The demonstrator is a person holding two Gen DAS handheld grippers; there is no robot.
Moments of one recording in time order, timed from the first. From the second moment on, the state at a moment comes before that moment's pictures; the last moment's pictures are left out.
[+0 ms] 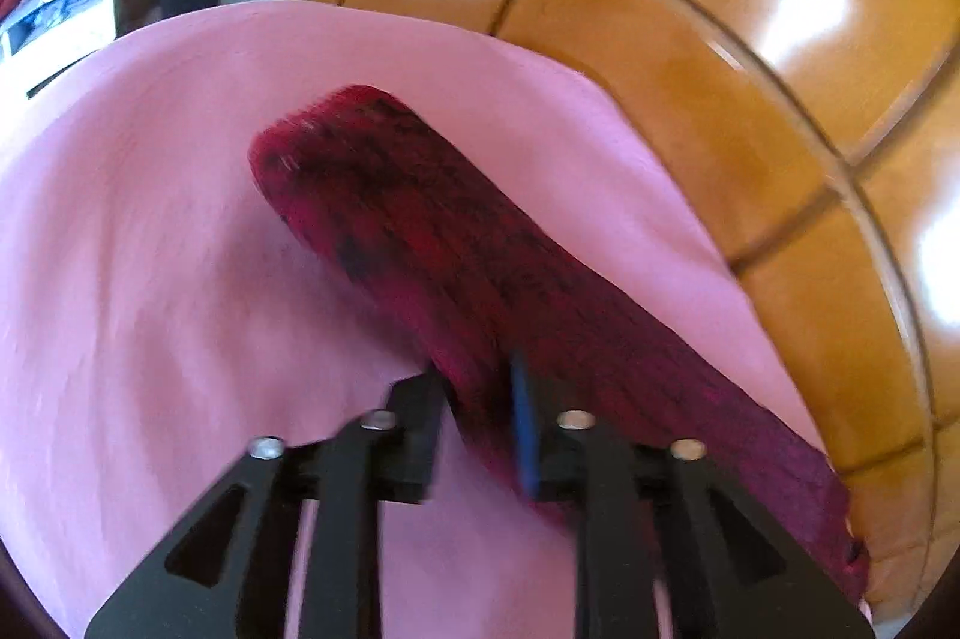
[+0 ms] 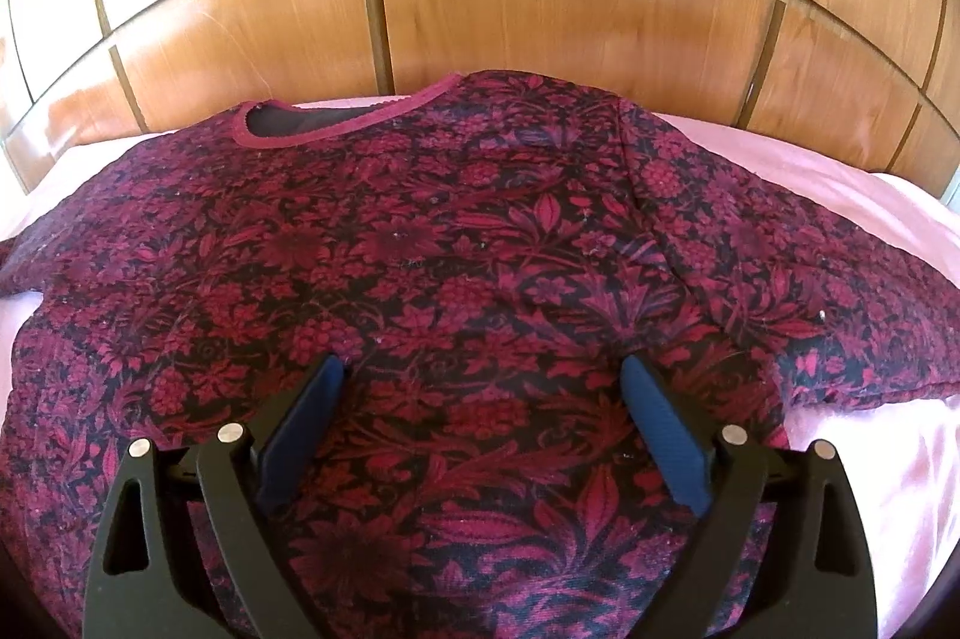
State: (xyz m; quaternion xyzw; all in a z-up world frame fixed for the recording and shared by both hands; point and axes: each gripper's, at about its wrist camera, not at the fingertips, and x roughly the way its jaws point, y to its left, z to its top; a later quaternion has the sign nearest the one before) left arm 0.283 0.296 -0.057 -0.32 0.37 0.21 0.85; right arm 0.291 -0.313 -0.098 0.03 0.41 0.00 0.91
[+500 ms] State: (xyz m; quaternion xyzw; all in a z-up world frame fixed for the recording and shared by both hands) left arm 0.135 0.079 -0.066 -0.26 0.47 -0.17 0.83; right arm 0.176 -0.398 -0.074 0.12 0.42 -0.02 0.90
